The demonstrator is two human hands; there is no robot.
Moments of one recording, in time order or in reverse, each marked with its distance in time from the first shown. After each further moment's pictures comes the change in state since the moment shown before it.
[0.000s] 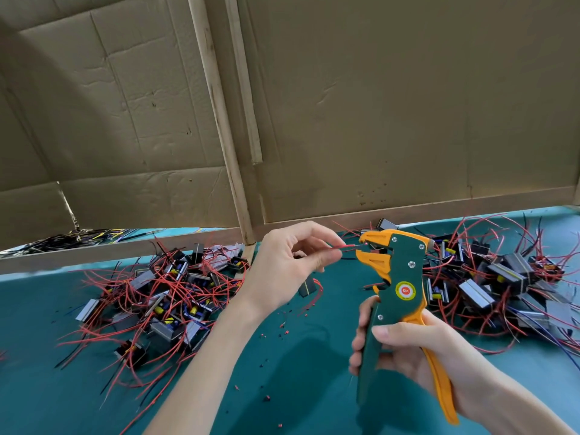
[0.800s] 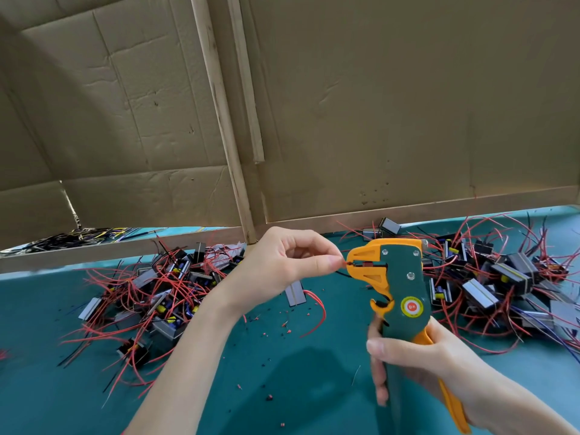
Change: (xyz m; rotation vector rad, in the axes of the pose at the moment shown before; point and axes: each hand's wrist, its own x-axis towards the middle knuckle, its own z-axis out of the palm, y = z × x) left_hand -0.004 0.015 -0.018 -0.098 -0.251 -0.116; right_hand -0.014 -0.001 0.009 -0.237 0.057 0.018
